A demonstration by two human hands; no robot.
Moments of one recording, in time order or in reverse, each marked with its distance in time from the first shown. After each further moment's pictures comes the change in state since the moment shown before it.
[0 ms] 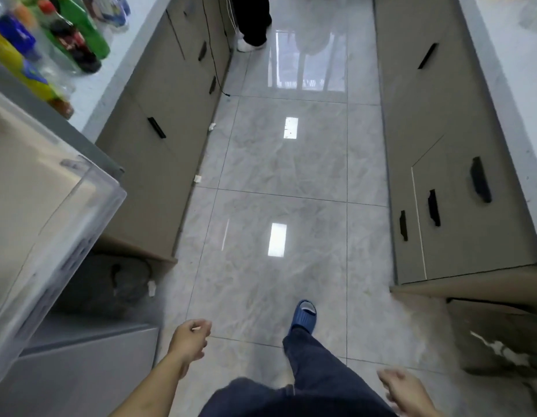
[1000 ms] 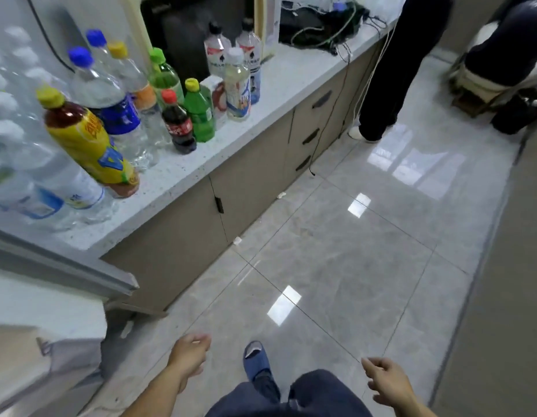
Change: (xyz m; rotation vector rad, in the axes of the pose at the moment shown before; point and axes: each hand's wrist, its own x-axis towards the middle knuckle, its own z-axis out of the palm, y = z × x) left_hand 0.165 0.324 -0.009 -0.499 0.192 -0.221; right_hand 0.145 -0.612 0.020 -0.367 -0.149 -0.413
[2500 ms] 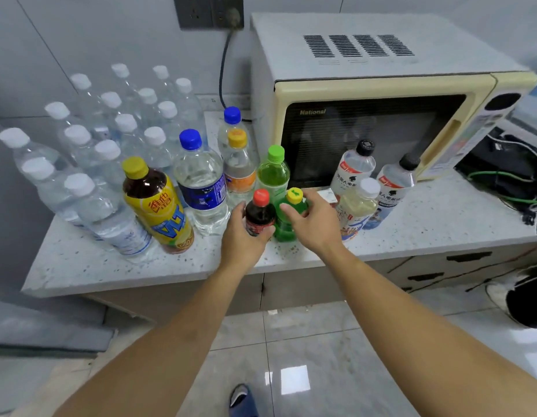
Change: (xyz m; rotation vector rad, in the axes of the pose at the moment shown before) left_hand 0.066 0.426 -0.051 -0.433 0.672 0.641; right_hand -0.023 -0.656 0.227 -0.444 -0.369 -1.449
